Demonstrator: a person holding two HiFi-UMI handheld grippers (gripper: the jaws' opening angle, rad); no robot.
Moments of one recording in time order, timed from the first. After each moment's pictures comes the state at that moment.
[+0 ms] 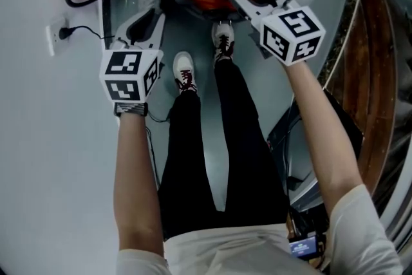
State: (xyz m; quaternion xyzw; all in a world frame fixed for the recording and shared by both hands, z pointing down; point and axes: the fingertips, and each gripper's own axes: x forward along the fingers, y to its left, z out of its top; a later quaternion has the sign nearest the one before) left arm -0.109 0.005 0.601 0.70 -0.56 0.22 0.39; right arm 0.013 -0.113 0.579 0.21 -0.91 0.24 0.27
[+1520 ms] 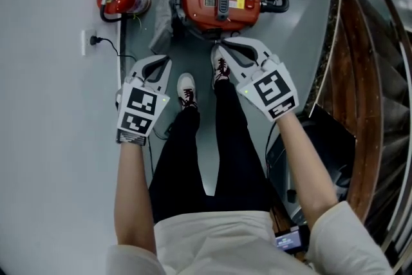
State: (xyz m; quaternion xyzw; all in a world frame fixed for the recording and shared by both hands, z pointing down) left arm -0.081 0.072 0.489 0.77 -0.46 0.31 0.31; right arm 0.011 -0.004 0.443 0.12 -0.93 0.12 0.34
